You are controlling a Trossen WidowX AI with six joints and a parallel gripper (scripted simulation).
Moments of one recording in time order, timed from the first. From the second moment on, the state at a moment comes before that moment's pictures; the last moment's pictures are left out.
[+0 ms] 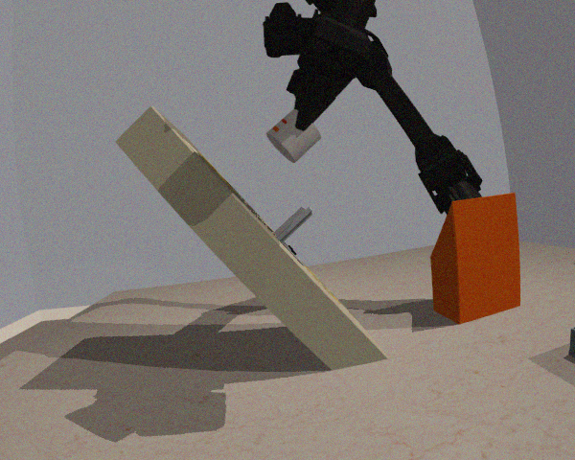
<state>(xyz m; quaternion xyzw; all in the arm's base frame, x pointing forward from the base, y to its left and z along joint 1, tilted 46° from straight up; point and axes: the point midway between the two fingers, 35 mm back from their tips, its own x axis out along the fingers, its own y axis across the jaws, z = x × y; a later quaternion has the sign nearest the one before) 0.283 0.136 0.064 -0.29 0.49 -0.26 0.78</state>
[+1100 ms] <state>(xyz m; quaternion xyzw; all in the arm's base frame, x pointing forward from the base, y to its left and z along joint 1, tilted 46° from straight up) 0.153 0.260 -0.073 -0.47 0.60 0.23 0.60</state>
